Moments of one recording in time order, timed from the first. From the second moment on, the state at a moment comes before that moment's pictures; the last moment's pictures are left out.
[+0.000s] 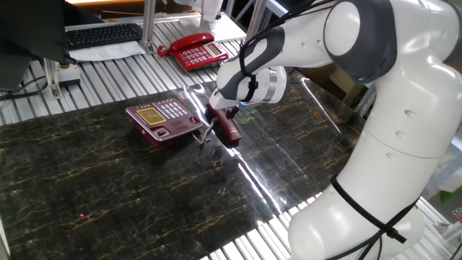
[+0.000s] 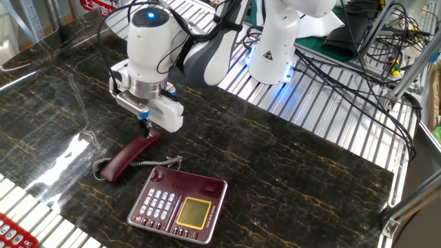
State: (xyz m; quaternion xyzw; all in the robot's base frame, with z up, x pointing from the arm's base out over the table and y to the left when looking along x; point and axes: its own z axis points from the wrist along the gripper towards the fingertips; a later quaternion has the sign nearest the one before) arm 0.518 -0.147 0.126 0.01 1.00 0.00 0.09
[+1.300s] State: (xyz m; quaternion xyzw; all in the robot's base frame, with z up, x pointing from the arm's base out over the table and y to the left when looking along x) arm 0.522 -0.157 0.109 0.05 0.99 0.00 0.13
